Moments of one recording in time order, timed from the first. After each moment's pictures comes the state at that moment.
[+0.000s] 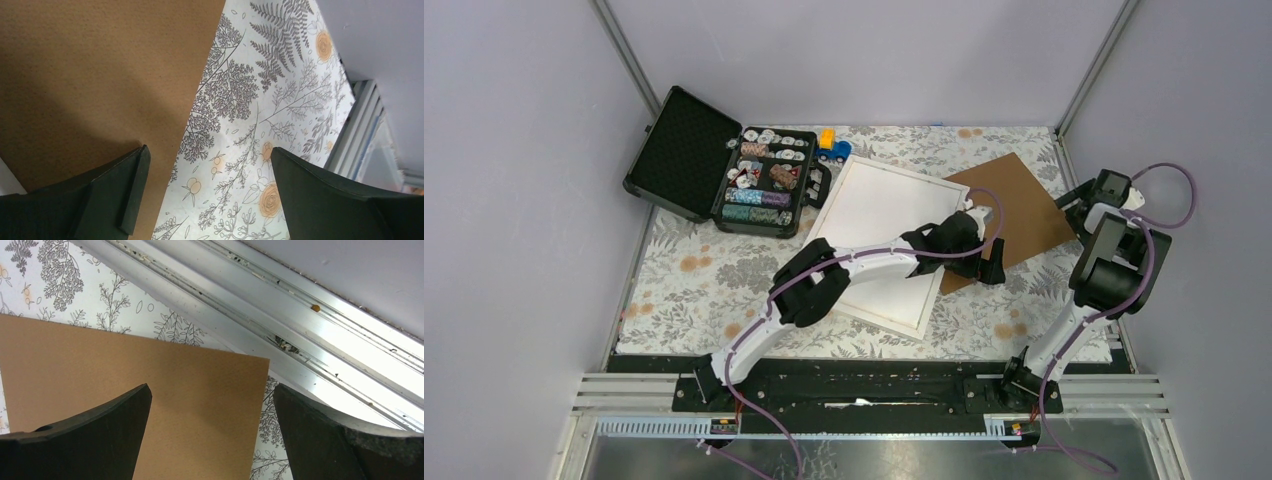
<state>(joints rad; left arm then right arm) -1.06 2.44 1.93 -0.06 0.22 -0.63 -0.49 1.90 1.17 -0.12 0.11 0.61</state>
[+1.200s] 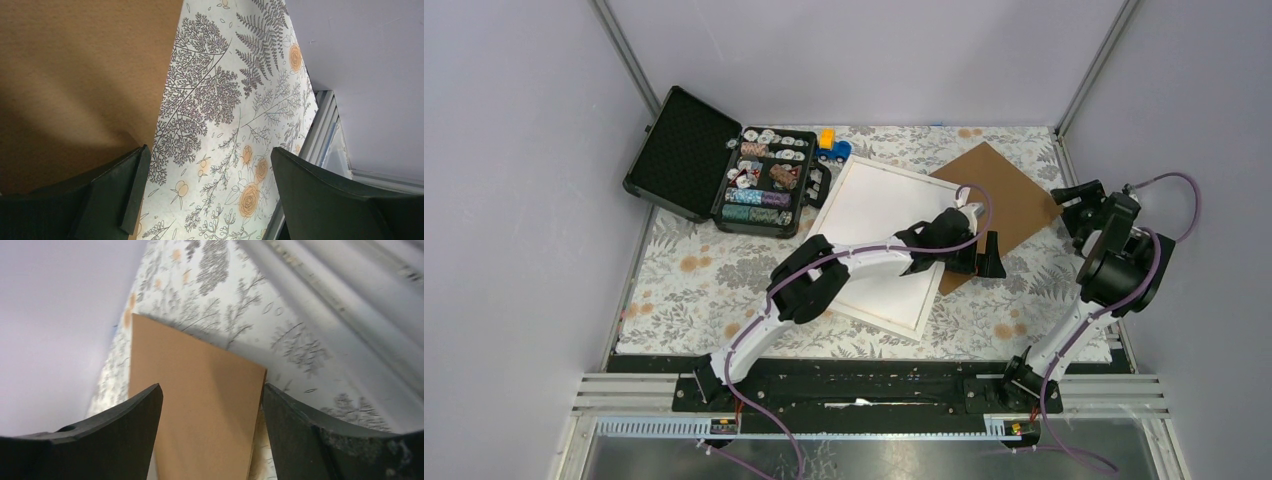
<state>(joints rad) -1.02 2.44 1.87 0.06 0.31 -0.79 -0.59 1.96 0.95 0.54 -0.40 0.73</state>
